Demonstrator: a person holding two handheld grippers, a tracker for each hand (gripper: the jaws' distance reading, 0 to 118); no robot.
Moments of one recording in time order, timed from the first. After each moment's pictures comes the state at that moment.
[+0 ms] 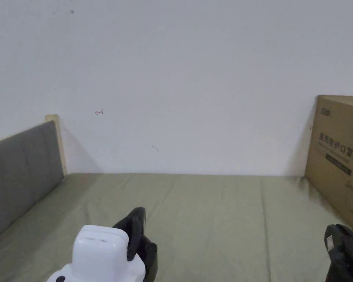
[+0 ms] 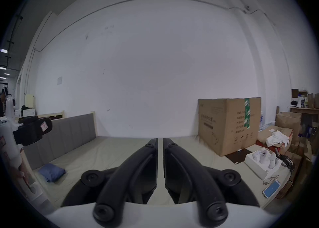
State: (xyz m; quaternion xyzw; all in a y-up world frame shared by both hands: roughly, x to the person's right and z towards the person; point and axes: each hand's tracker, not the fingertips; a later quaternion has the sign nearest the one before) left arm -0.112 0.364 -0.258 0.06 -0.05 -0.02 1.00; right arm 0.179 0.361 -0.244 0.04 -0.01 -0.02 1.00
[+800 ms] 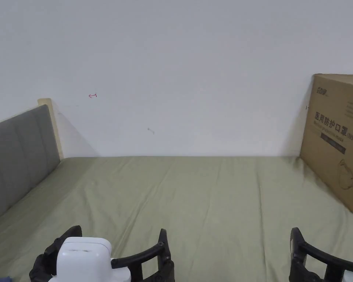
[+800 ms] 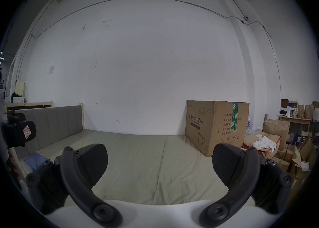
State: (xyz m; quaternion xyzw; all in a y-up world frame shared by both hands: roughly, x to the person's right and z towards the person) left arm -0.117 0.326 -0.252 0.01 -0.02 0.00 1.00; right arm 0.174 0.336 -0.244 0.01 -0.05 0.02 1.00
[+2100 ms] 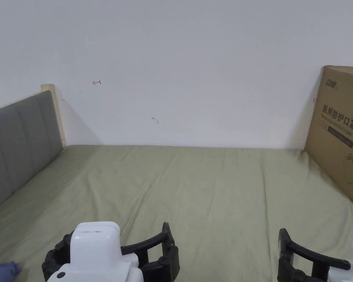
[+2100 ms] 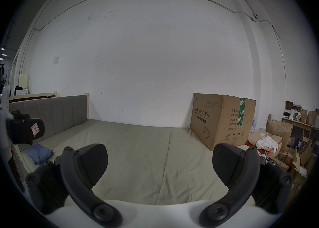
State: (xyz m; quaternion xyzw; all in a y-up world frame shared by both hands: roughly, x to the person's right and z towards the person) left arm -0.126 0.323 -0.267 -0.06 0.01 0.04 1.00; right arm 0.151 0.328 -0.257 -0.03 -0.03 0.04 1.00
